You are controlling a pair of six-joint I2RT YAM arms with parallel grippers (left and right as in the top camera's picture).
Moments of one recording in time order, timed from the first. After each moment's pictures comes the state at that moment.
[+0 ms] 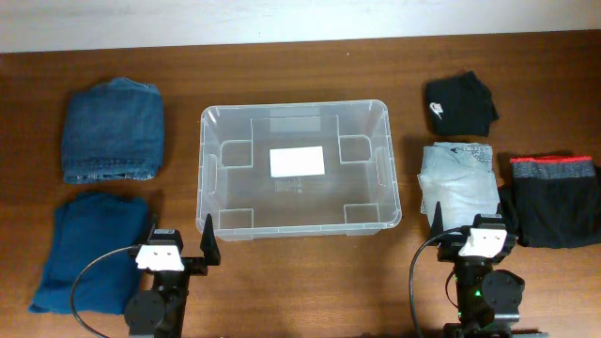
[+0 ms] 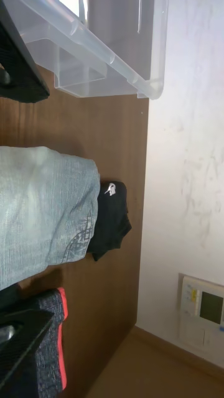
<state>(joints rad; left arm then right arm) -0.03 0.02 0.01 -0.08 0.03 -0.04 -0.06 0.02 0.04 -0.14 0.08 -0.10</state>
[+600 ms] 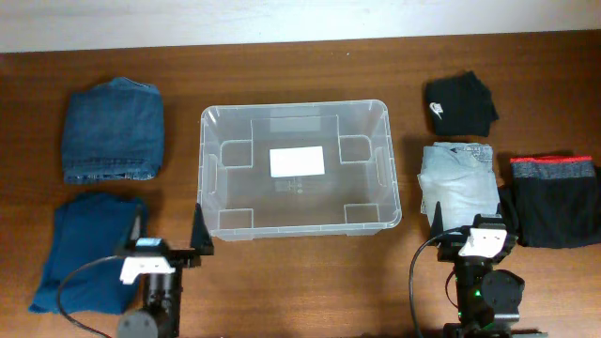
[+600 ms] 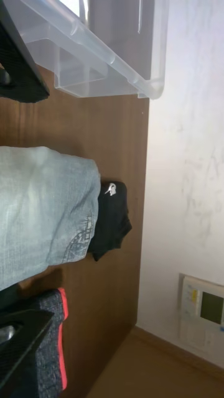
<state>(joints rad) -0.03 0.03 0.01 0.29 0.00 -0.04 -0.06 0.02 0.04 -0.14 0.08 -0.11</state>
